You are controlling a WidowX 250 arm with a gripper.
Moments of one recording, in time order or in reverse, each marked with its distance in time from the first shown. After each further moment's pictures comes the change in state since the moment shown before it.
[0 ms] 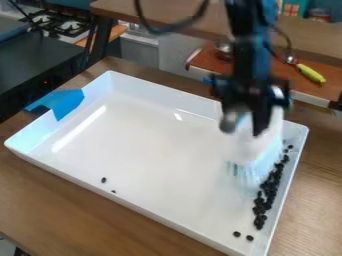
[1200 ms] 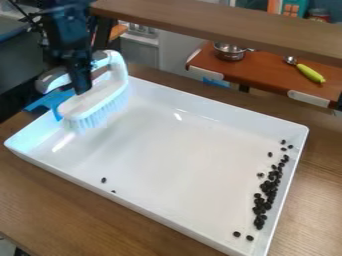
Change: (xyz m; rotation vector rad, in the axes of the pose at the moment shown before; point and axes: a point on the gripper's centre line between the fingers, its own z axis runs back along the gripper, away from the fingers) arm -0.072 0.221 0.051 0.100 -0.100 0.020
